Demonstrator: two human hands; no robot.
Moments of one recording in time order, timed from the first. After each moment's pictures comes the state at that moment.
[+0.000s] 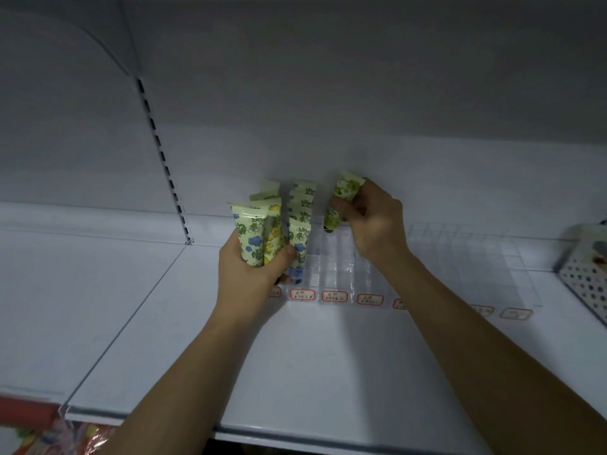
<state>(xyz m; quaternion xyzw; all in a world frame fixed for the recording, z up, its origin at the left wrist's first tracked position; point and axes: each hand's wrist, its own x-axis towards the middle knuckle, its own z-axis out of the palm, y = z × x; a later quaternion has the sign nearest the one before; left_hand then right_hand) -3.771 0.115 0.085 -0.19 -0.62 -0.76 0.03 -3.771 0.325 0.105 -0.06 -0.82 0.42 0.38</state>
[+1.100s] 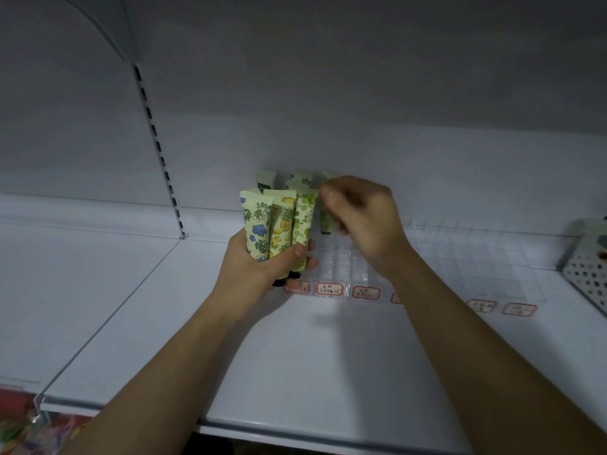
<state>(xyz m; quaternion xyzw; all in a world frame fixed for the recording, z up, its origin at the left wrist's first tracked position) -3.766 0.118 0.080 -0.25 -0.59 -0.76 -0.09 -3.731 0.294 0.124 0.07 -0.79 0.52 0.34</state>
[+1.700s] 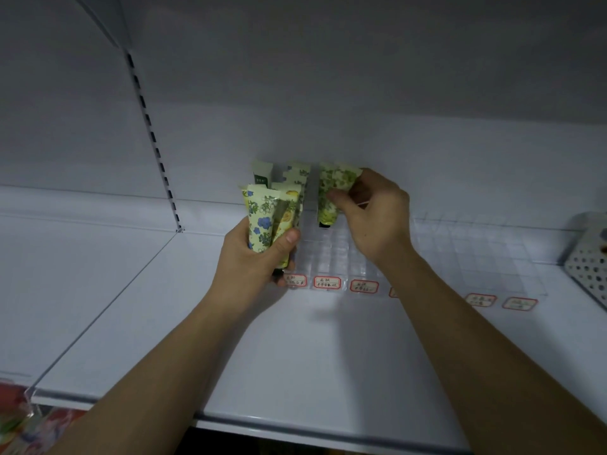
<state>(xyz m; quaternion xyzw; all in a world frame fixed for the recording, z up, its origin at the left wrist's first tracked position) -3.768 0.123 0.073 -0.23 -0.63 -0.74 -0.04 -3.751 0.318 0.101 -0.02 -0.81 0.38 0.44</state>
